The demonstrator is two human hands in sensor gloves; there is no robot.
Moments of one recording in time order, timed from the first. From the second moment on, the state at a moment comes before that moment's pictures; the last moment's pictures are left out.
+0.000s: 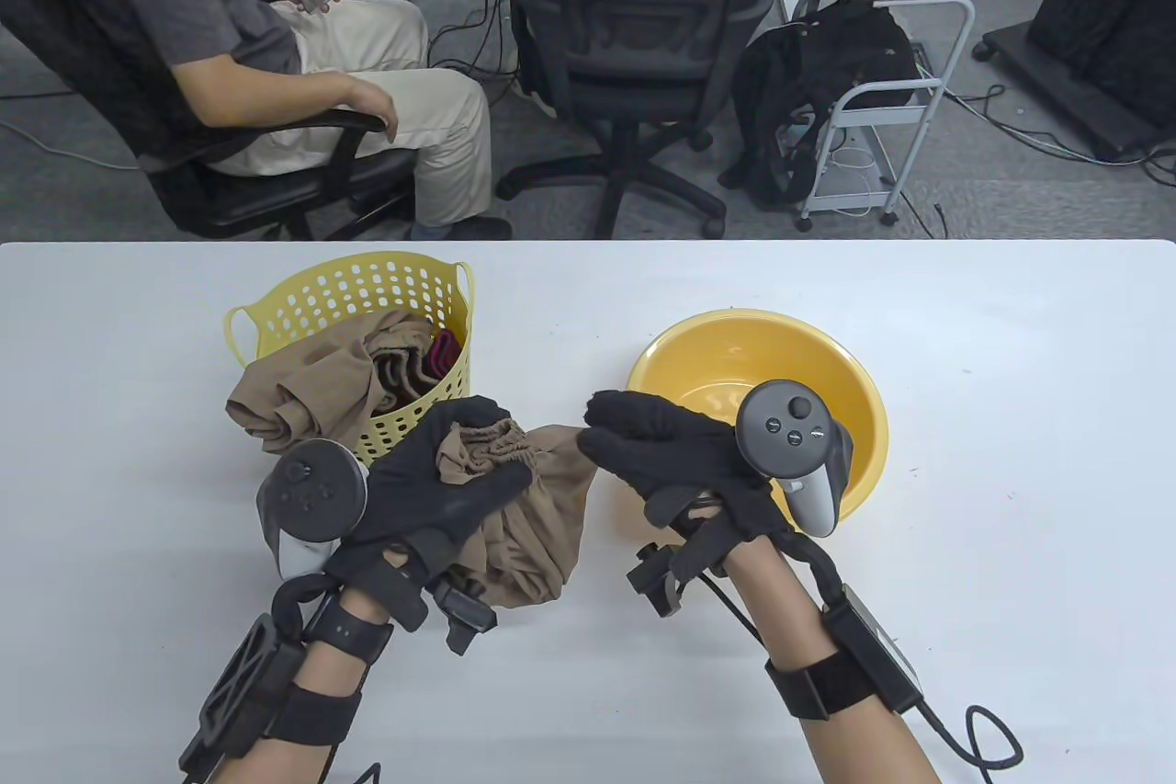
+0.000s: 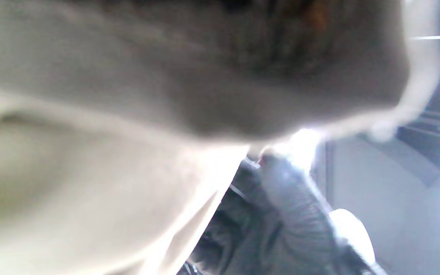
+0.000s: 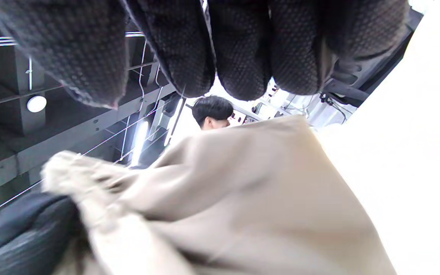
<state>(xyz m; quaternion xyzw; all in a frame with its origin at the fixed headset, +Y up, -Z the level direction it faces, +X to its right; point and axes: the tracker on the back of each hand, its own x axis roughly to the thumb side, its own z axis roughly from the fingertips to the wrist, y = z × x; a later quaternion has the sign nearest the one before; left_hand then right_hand) -0.198 -0.594 -0.300 0.07 -0.25 0.54 0.80 0.093 -0.591 -0.331 0.15 -0.02 0.82 0.55</state>
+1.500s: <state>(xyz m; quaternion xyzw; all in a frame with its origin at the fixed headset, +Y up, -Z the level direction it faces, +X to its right) -0.182 -0.589 -0.319 0.00 -0.42 0.66 0.62 0.032 -0.668 -0.331 0.32 0.42 0.54 0.65</state>
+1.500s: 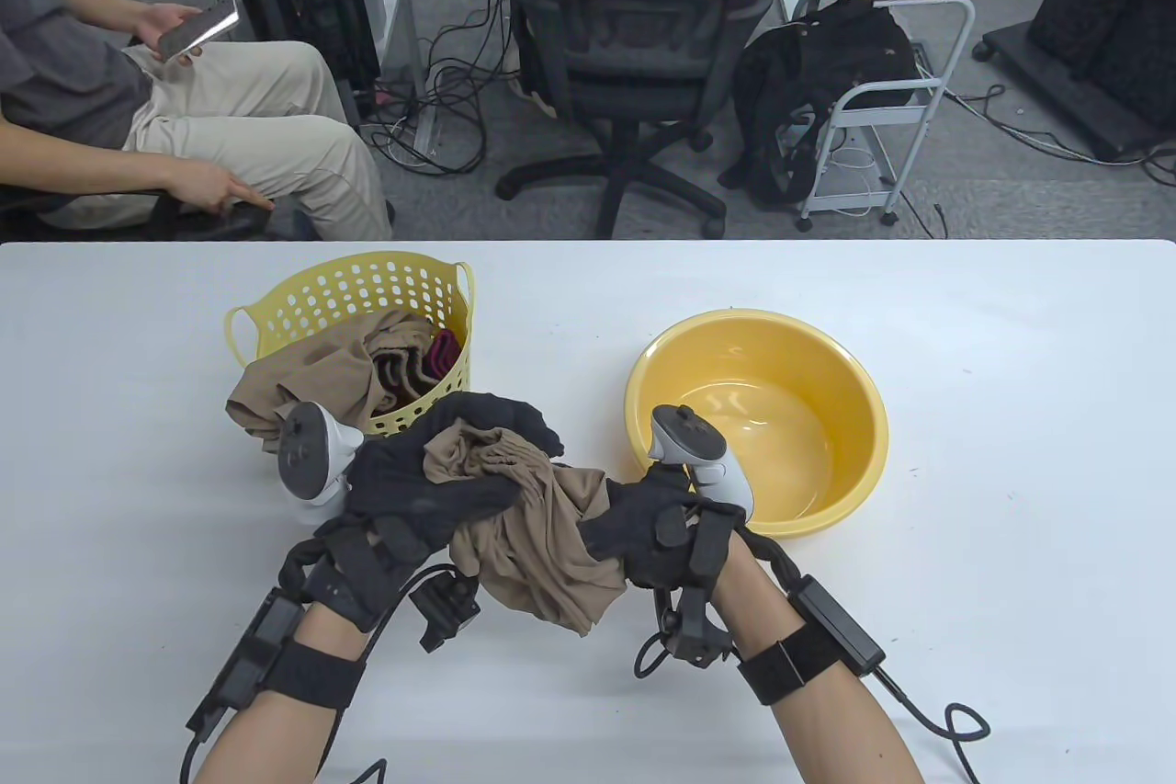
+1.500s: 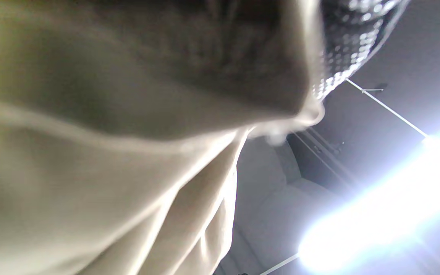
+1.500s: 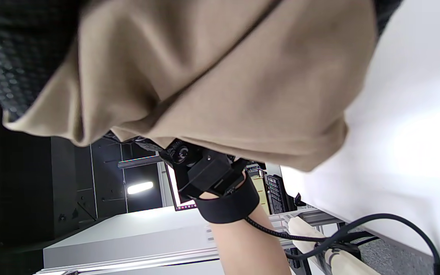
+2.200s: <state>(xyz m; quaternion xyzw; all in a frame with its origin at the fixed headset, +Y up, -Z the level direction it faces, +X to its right) -0.177 -0.600 -0.319 0.01 -0.40 0.64 0.66 0.043 -0.653 -0.329 0.31 0.33 0.63 0.63</state>
